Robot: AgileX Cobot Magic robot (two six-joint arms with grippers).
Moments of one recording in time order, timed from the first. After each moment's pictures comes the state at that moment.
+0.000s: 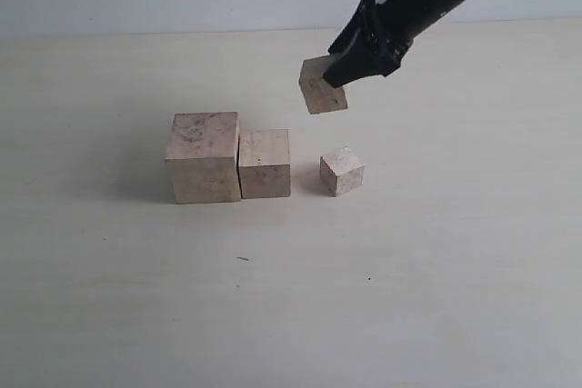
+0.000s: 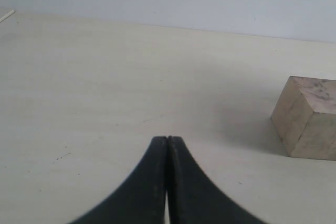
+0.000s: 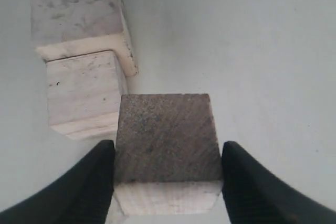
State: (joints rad) left arm 0.01 0.01 0.00 -0.11 0.37 0.02; right arm 0.31 2.17 -1.71 0.84 1.13 -1.52
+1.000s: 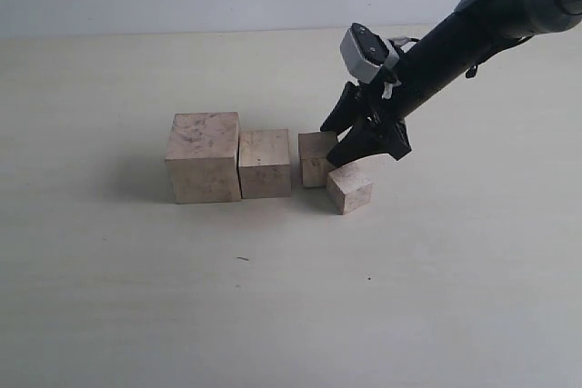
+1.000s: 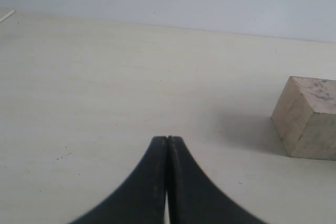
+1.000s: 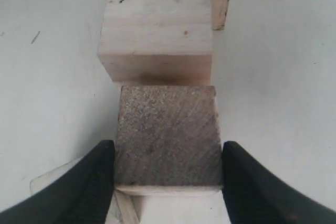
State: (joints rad) left arm 0.01 0.01 0.00 -0.11 0.37 0.02; right arm 0.31 2.29 -1.55 0.91 1.15 -1.90
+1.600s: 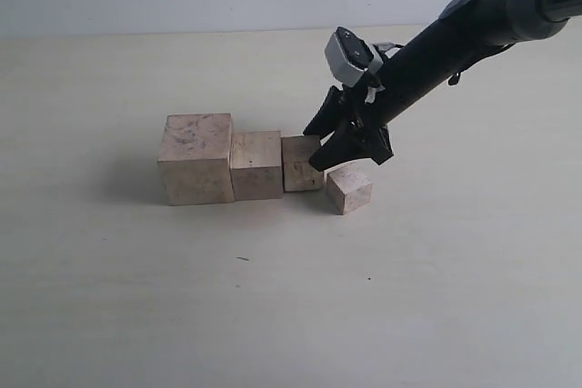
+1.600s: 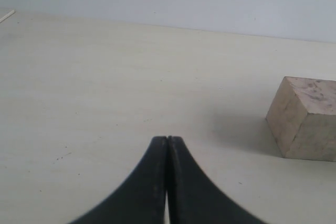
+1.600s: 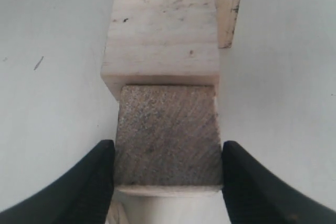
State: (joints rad) left arm 0.01 0.01 0.00 -0.11 0.37 0.02; right arm 0.35 2.31 -1.55 0.97 1.15 -1.90
